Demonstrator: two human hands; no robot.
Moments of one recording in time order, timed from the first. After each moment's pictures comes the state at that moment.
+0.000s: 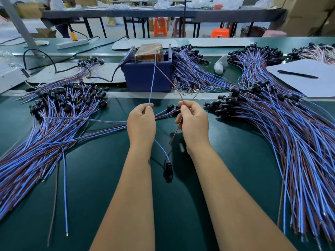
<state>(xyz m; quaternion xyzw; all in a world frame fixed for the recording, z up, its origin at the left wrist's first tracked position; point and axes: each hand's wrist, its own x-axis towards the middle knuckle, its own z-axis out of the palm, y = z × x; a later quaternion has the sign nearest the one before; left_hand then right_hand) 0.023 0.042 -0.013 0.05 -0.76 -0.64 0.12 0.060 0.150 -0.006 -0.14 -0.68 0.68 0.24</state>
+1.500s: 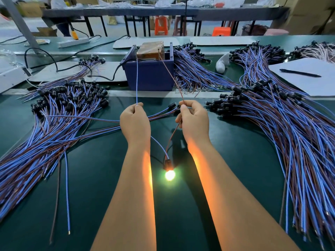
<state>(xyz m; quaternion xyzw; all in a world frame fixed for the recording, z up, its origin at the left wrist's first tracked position) 0.020 0.034 -0.011 0.13 -0.70 -0.69 0.15 0.058 0.149 -0.008 -0.15 -0.72 0.64 0.23</state>
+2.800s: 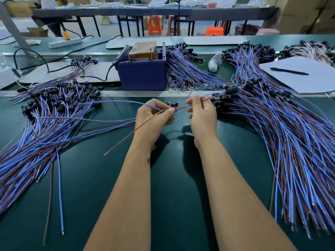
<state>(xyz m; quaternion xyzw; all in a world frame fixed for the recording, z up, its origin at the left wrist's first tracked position) 0.036 0.061 -0.008 -0.12 -0.68 -0.72 0.02 0.057 0.180 -0.010 -0.16 -0.69 0.64 0.30</state>
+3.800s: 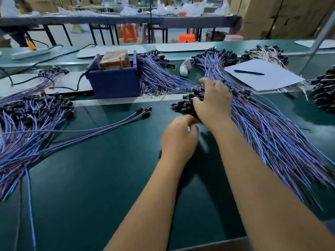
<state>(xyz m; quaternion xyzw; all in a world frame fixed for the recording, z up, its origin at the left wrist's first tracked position) 0.110 0.157 -0.007 -0.25 -0.85 -0.46 0.08 0.094 0.275 0.040 -0.22 -0.92 0.15 0.28</state>
